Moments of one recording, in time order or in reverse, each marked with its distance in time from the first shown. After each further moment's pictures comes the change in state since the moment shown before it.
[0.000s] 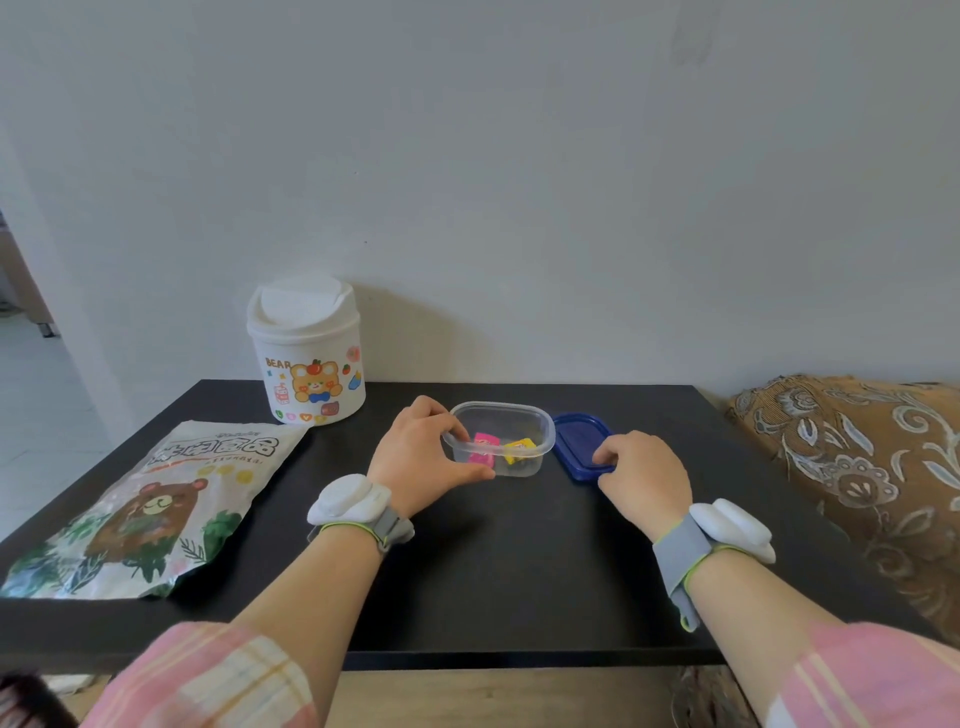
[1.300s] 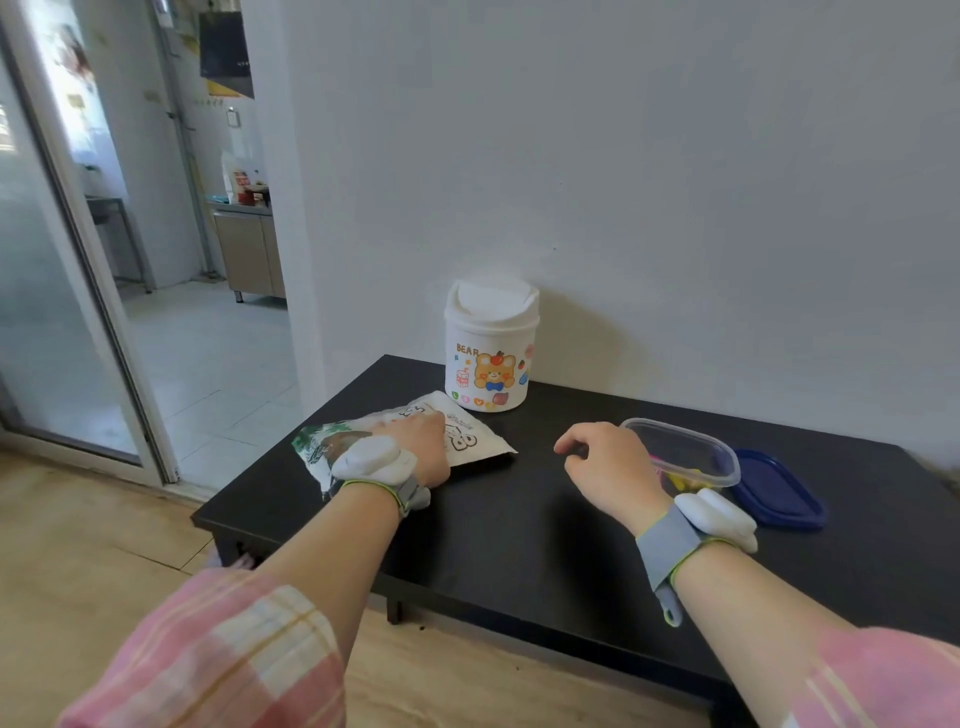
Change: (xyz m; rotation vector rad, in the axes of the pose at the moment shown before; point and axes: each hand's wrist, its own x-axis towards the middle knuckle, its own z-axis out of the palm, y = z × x) left_hand -0.051 -0.124 -0.103 0.556 -0.217 -0.504; right_hand -0.034 -0.188 0.044 0.186 -0.179 -0.394
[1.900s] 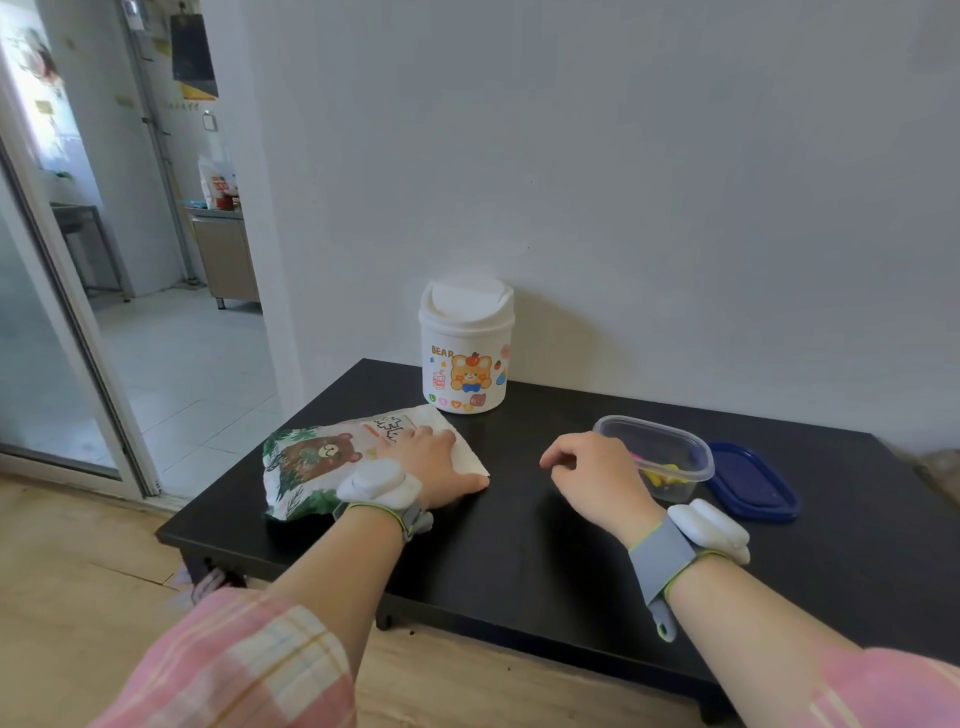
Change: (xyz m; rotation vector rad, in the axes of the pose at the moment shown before) left_hand -0.008 0.034 0.010 -0.040 -0.064 0.057; right_hand -0.009 0.013 -0.005 0.051 -0.022 0.002
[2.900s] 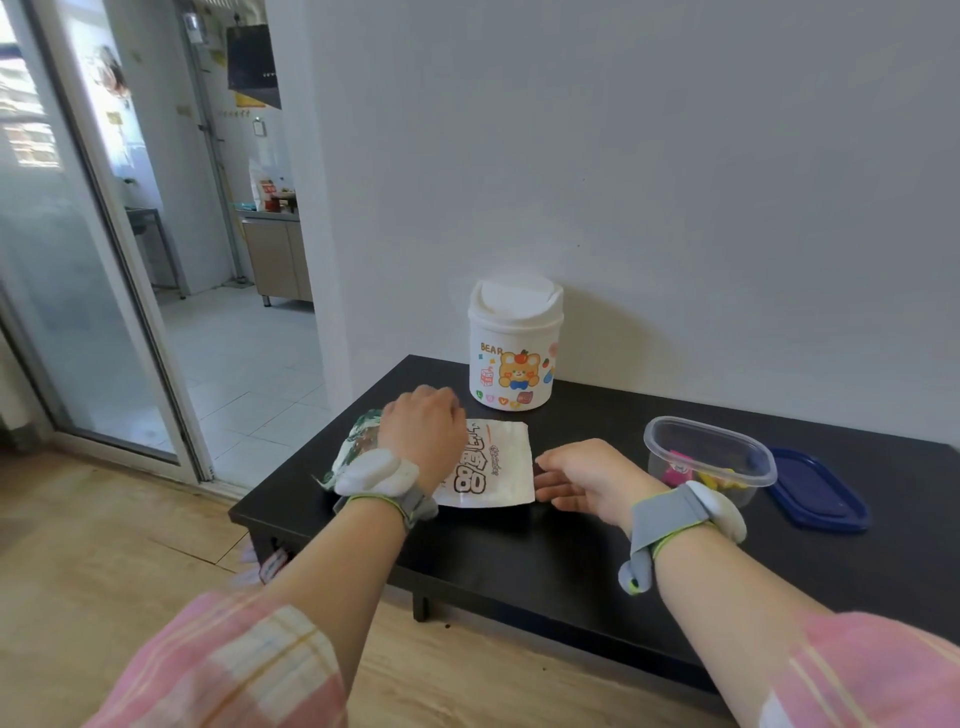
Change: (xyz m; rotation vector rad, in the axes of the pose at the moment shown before) left_hand -0.014 -0.041 -0.017 -0.195 0.526 -0.046; right_hand 0.021 -0.047 0.029 0.740 -0.392 0.558
